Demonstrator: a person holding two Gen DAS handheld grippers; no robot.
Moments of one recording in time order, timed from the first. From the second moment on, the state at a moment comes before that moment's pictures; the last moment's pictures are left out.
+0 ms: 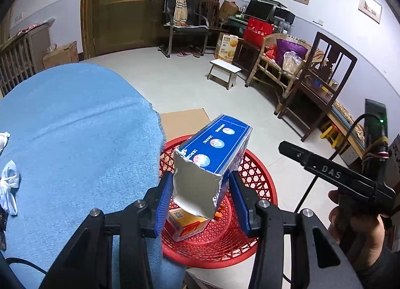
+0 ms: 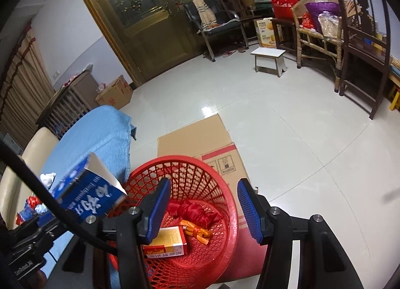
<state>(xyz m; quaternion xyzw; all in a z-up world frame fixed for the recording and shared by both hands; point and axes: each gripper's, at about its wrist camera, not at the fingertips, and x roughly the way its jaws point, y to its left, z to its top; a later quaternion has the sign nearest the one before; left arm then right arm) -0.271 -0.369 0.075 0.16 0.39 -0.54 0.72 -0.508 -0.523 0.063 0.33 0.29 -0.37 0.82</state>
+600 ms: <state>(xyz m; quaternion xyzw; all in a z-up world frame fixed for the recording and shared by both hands) -0.255 -0.361 0.072 0.15 0.41 -0.52 0.73 -0.504 -0.518 0.073 0.32 0.28 -0.38 0.82</state>
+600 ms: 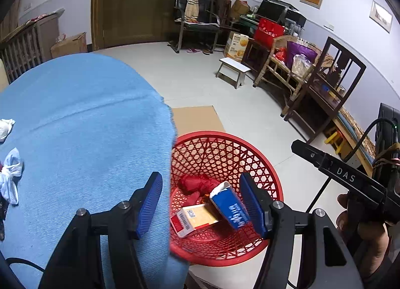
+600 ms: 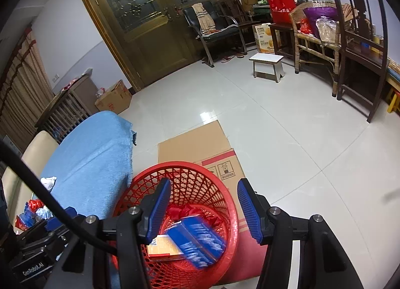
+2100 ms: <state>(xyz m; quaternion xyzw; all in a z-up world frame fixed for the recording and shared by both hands) -0.113 -0.132 0.064 -0.01 0.44 -0.29 0.85 -0.354 -0.398 0.081 0.23 0.37 -0.21 0.88</state>
